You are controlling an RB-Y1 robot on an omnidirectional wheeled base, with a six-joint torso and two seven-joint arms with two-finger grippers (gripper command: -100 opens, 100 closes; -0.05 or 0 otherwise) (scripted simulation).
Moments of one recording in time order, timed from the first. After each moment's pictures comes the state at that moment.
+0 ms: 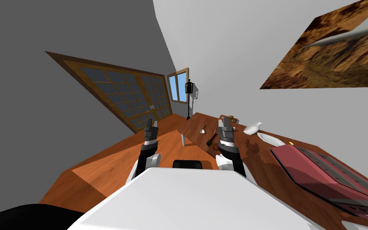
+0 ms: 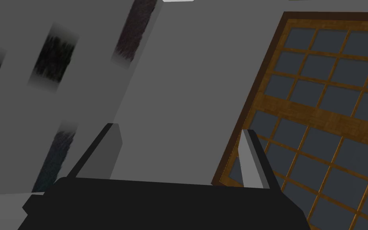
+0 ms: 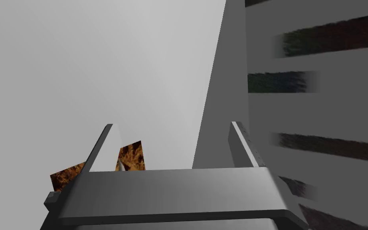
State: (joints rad) left arm 0.53 -0.03 -0.02 -2.24 -0.05 -0.50 -0.06; right arm 0.52 0.03 0.02 -2.21 0.10 -0.59 0.16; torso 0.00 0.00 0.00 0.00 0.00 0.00
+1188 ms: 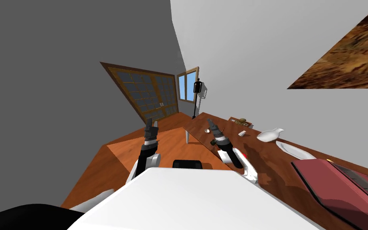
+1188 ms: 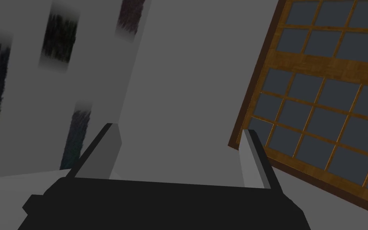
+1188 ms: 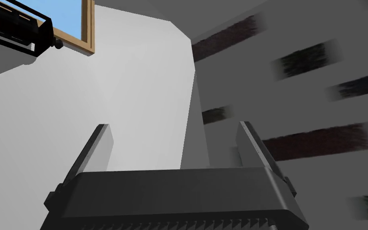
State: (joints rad) left arm 0.53 -0.03 -0.02 -2.24 -0.05 -0.50 -0.06; right arm 0.32 -0.30 0.06 -2.01 0.23 -0.58 0.18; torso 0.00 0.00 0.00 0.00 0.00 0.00
